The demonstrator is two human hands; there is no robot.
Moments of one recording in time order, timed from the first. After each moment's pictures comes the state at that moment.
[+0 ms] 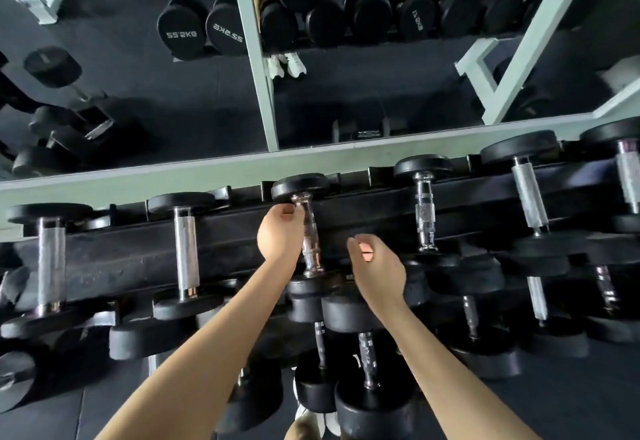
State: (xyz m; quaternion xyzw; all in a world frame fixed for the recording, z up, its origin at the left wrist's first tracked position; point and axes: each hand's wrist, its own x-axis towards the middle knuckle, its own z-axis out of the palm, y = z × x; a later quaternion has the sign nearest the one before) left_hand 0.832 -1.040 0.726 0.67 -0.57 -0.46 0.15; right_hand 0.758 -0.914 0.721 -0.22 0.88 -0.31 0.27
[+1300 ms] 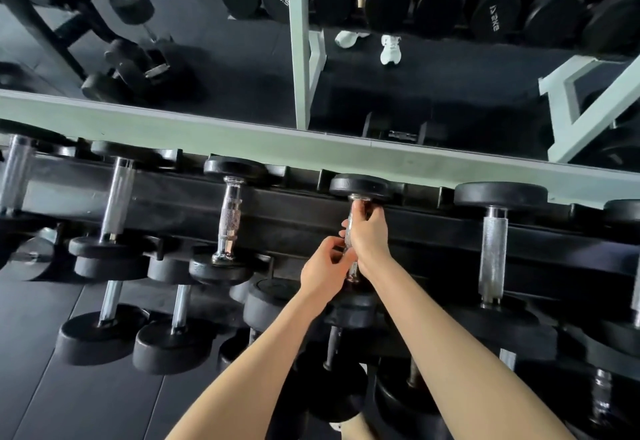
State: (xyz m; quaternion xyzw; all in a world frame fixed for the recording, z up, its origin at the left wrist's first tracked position) left_hand 0.663 -0.906 0.671 0.64 -0.55 -0.52 0.10; right_hand 0.572 -0.937 0.674 -0.11 0.76 -0.43 0.48
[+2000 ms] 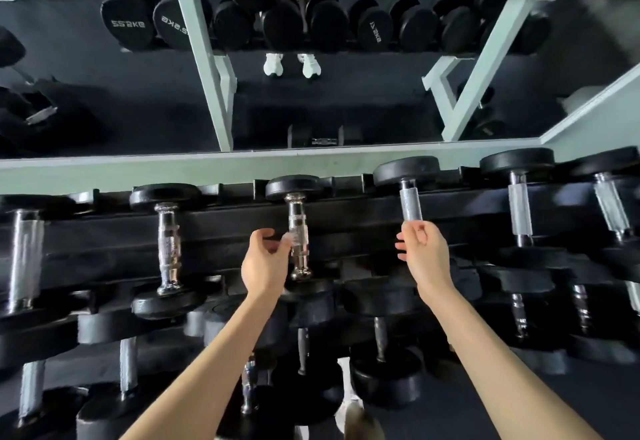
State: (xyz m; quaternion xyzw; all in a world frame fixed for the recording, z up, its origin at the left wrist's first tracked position) left_hand 0.671 -0.912 0.696 0.66 -0.55 -0.47 0.18; right_hand 0.478 -0.797 0.716 -0.11 0.84 -0.45 0.27
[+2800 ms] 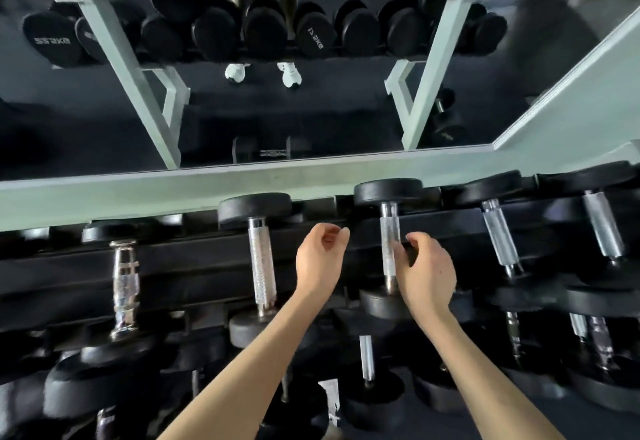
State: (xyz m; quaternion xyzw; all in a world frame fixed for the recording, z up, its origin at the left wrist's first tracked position) left_hand 0.346 -0.796 0.722 0.54 -0.61 -0.56 0.18; right_hand 0.232 -0.693 0.712 -0.28 0.92 -0.25 0.08
